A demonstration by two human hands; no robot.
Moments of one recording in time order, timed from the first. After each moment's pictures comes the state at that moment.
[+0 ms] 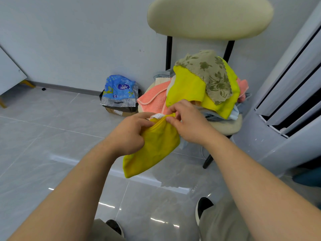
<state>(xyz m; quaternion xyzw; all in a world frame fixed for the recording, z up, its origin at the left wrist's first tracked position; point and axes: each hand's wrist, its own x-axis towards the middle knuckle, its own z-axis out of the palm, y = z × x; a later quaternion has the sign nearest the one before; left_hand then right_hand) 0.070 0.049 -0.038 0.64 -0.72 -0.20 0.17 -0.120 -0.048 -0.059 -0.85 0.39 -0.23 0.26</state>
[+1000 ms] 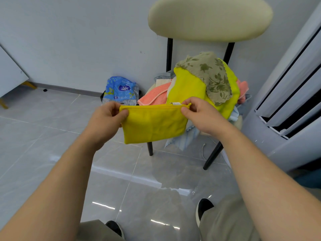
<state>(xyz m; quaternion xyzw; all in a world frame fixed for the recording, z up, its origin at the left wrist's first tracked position) 0.112 0.052 -0.035 0.72 -0.44 -0.30 0.44 -0.145 -0.072 -0.052 -0.76 0.45 -0.23 0.41</state>
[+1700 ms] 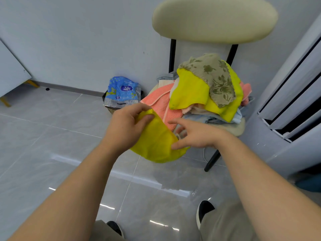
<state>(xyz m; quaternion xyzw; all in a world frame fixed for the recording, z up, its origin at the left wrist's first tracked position) 0.074 0.049 -0.044 0.68 -0.61 -0.09 0.40 -0.135 -0.047 -0.051 -0.81 0.40 0.03 0.42</state>
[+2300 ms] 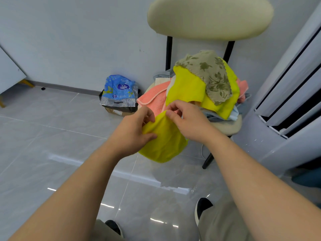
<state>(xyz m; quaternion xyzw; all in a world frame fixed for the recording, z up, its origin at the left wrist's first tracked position) 0.065 0.048 -0.051 0.68 -0.66 -0.19 0.26 -0.117 -0.047 -0.051 -0.82 0.39 -0.27 0.32</state>
